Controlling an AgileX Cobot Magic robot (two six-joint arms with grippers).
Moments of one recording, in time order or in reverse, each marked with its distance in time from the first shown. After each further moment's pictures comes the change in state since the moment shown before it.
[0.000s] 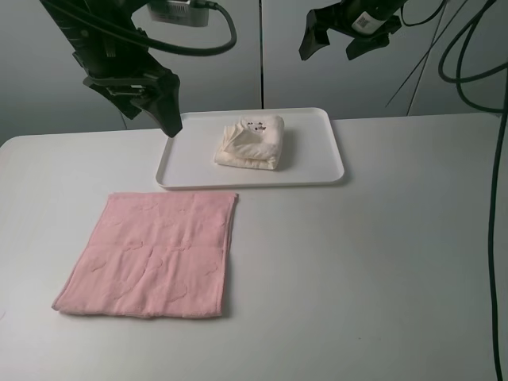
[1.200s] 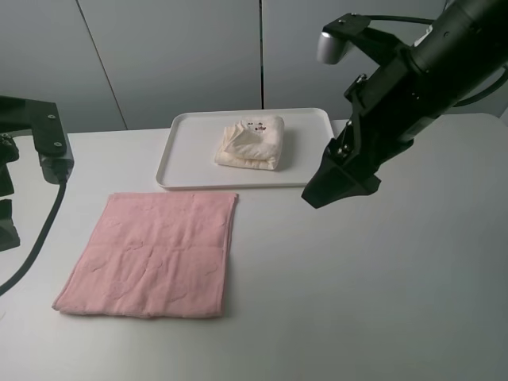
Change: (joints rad) left arm 0.151 -0.367 0.635 0.280 -0.018 0.457; right arm 0.293 -0.660 0.923 0.171 0.020 -0.561
